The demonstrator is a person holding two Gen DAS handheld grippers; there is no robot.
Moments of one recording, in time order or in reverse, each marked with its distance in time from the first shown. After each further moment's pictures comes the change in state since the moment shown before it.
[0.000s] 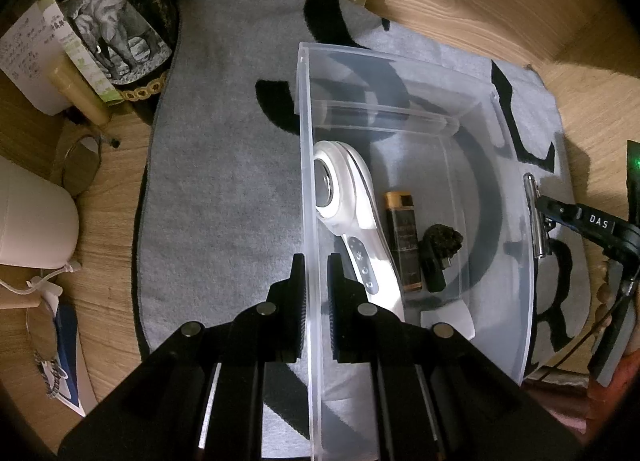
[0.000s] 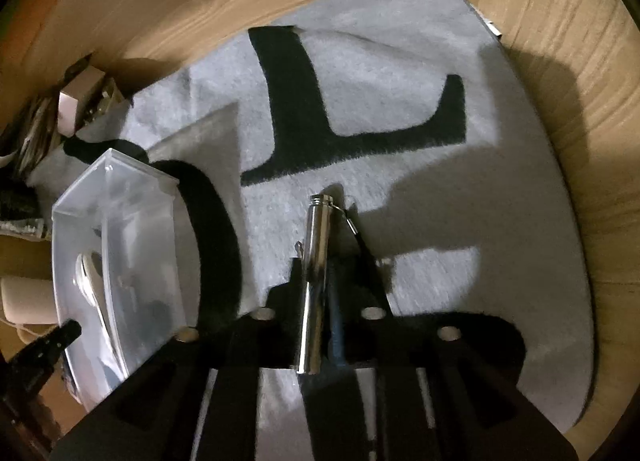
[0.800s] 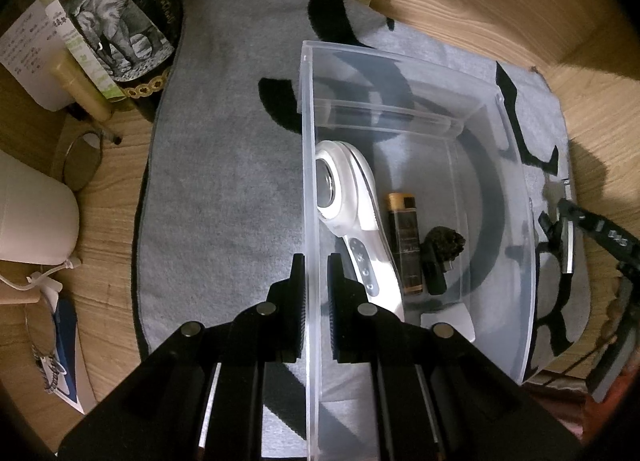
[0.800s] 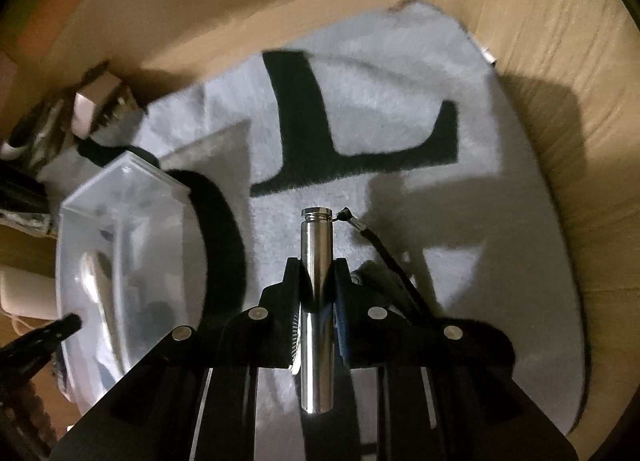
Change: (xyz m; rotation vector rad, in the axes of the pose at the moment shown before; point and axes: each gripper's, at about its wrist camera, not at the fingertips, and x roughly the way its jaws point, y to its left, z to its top) left arm 0.003 -0.001 0.001 -0.007 0.004 0.009; right arm -0.026 0.004 -0.014 -0.037 -0.110 0.006
